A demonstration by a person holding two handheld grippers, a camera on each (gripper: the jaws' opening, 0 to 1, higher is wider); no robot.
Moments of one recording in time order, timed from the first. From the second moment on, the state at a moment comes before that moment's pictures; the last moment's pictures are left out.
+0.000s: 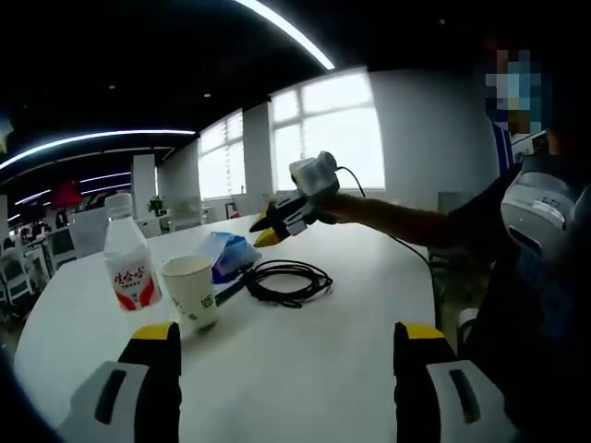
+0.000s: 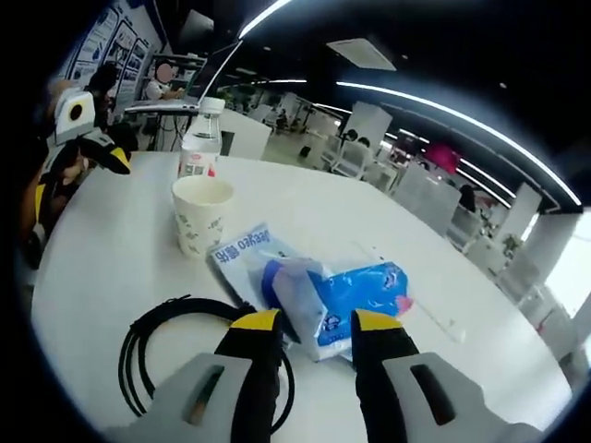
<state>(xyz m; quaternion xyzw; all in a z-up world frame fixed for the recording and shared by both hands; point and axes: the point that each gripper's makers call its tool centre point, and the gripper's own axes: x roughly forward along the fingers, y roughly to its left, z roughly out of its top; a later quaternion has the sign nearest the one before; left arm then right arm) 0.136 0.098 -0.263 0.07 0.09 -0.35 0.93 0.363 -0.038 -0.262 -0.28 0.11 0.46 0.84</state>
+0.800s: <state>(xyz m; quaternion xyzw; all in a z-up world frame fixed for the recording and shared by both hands) 0.131 0.108 -0.263 0.07 0.09 -0.35 0.93 0.377 -0.031 -0.286 -0.27 0.13 0.45 0.84</state>
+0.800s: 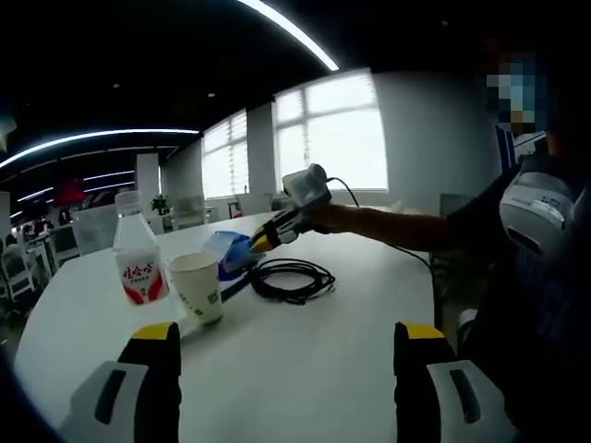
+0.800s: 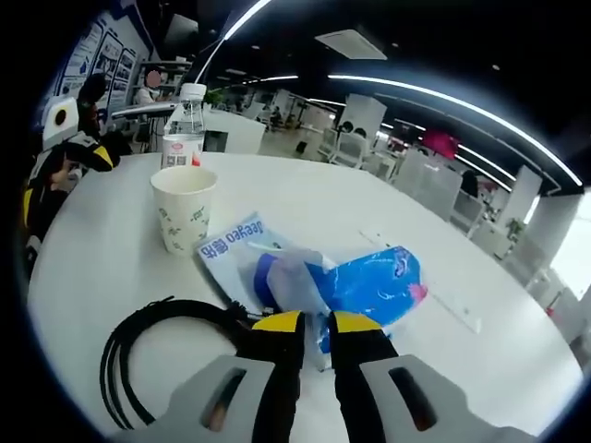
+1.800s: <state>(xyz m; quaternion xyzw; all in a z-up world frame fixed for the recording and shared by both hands) 0.129 0.108 -0.268 0.07 0.09 -0.35 0.93 0.372 -0.039 -0.254 -0.30 0.04 0.42 0.85</state>
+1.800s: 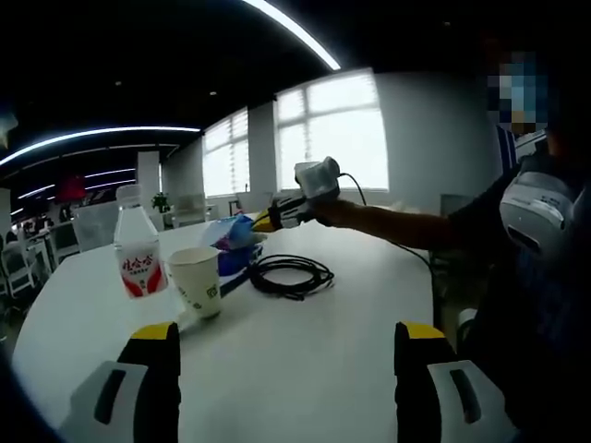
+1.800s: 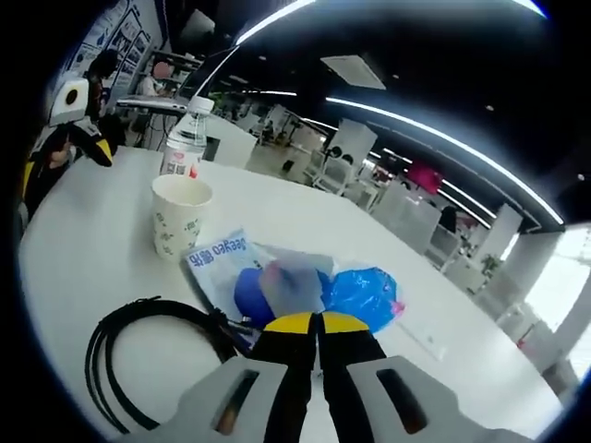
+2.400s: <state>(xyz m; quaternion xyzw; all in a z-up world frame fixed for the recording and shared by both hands) 0.127 0.110 -0.266 0.07 0.09 -0.34 0.93 0.368 -0.044 -0.231 -0.33 0.01 0.41 0.85</state>
